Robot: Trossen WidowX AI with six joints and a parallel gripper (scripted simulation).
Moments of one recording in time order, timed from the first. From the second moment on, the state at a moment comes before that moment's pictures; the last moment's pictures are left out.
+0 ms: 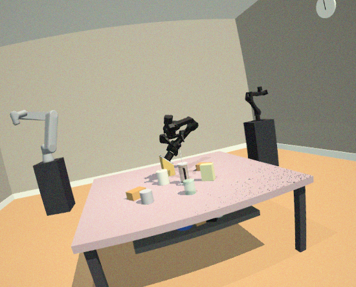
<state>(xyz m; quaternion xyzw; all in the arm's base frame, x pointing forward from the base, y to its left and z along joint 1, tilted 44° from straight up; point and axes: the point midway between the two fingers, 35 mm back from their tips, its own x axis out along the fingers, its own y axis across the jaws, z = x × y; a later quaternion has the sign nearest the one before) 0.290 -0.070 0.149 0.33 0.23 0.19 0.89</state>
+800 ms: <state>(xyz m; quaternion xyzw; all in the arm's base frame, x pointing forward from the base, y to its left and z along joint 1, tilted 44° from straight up) 0.311 -0.055 0.142 0.33 0.23 0.19 0.89</state>
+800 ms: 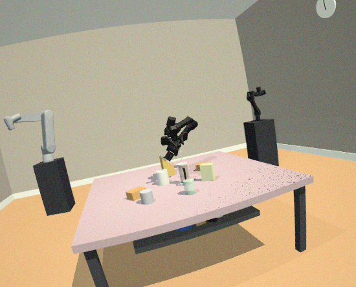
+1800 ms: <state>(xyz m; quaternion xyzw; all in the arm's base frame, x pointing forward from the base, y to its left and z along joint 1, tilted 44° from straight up) 0.318 -0.051 0.136 0.32 0.22 0.19 0.90</state>
